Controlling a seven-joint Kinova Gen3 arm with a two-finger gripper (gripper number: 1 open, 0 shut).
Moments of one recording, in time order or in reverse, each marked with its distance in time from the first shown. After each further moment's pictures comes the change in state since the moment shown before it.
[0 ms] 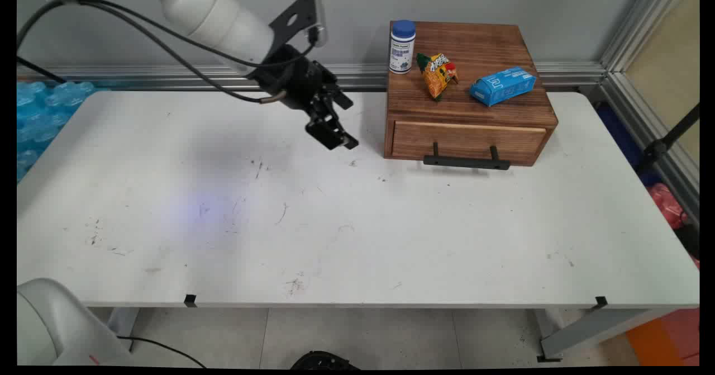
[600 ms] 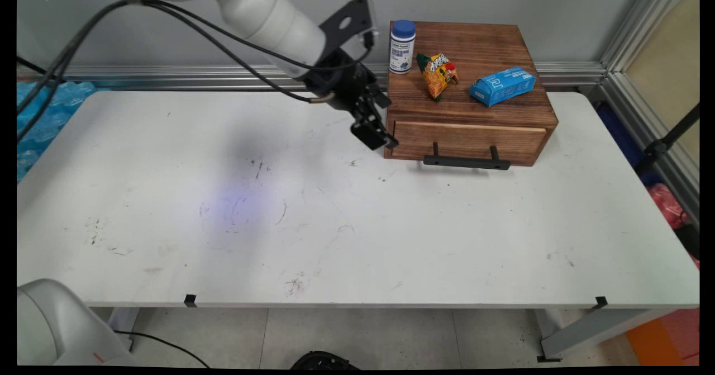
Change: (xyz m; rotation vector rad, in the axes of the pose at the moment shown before) arm 0.048 0.006 0.047 0.009 0.011 0.039
